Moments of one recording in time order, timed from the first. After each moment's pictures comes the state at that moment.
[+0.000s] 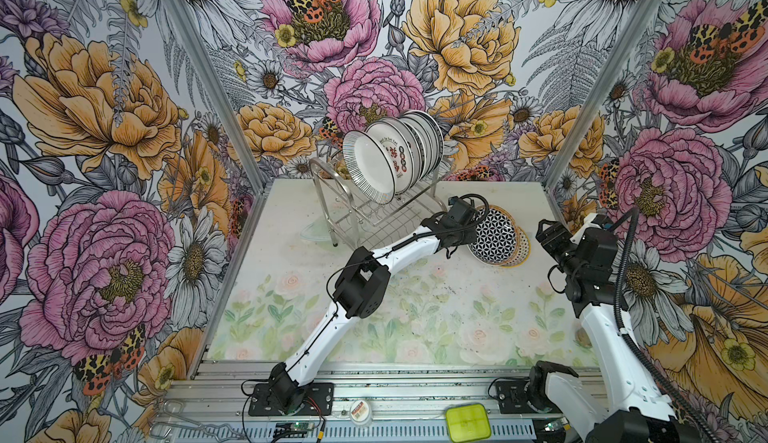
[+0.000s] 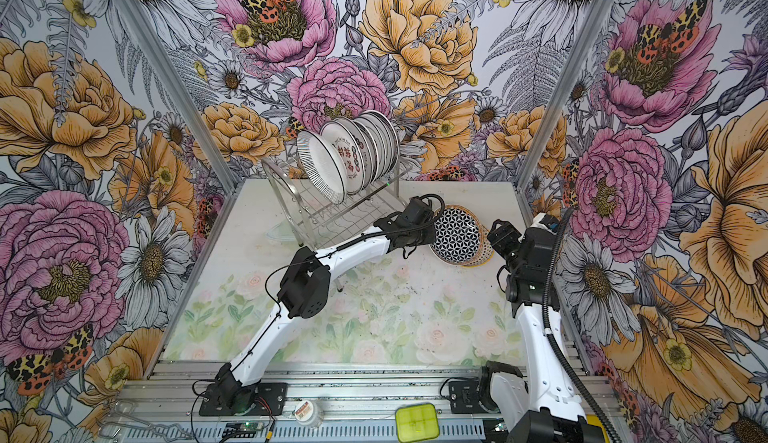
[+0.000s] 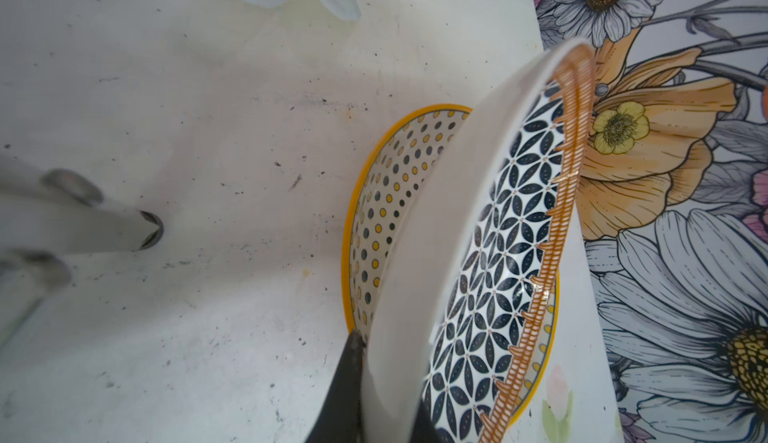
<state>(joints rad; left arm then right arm) -0.85 2.52 2.26 -0.45 -0.02 -0.82 -0.24 0.93 0.74 -0.20 -0.16 0.66</state>
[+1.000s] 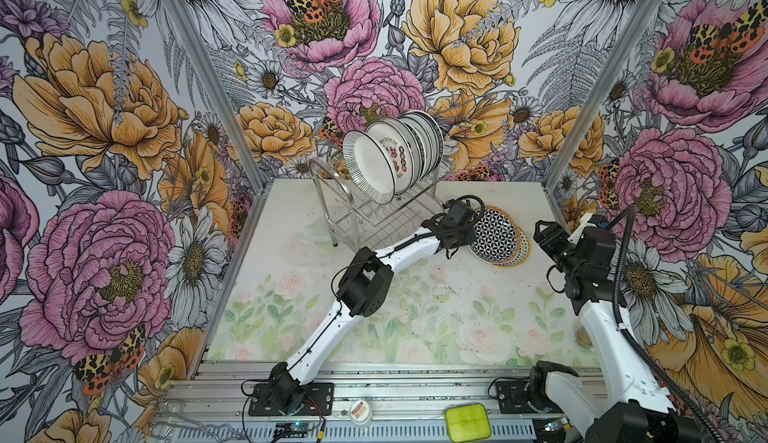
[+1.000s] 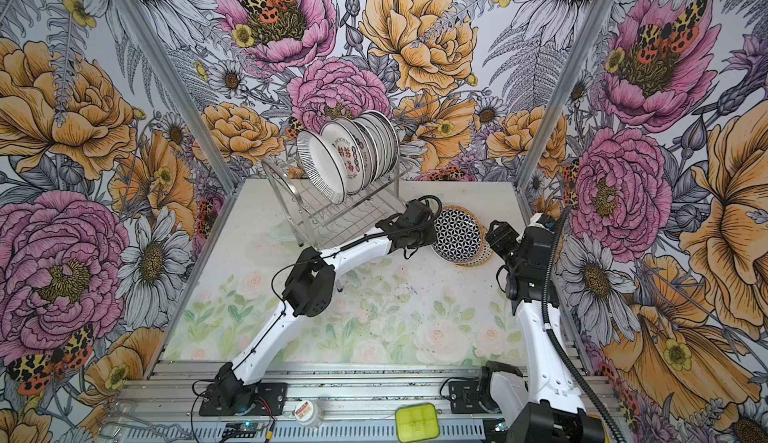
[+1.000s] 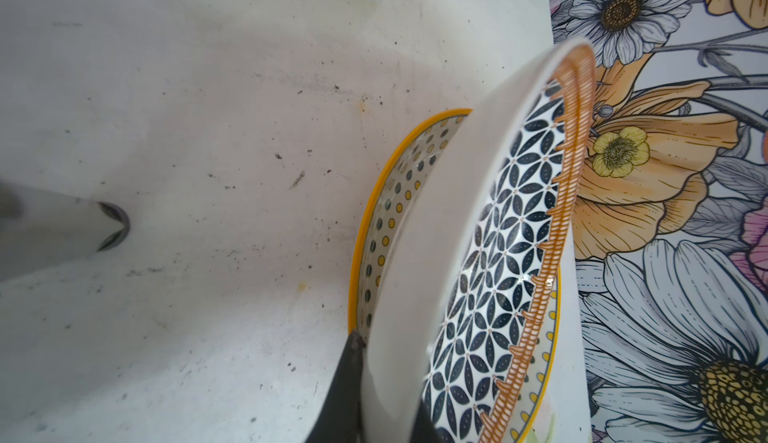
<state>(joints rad) -0.84 2.58 2.30 -0.45 0.02 -0.92 -0.25 0.96 0.74 -0.20 -0.20 0.66</state>
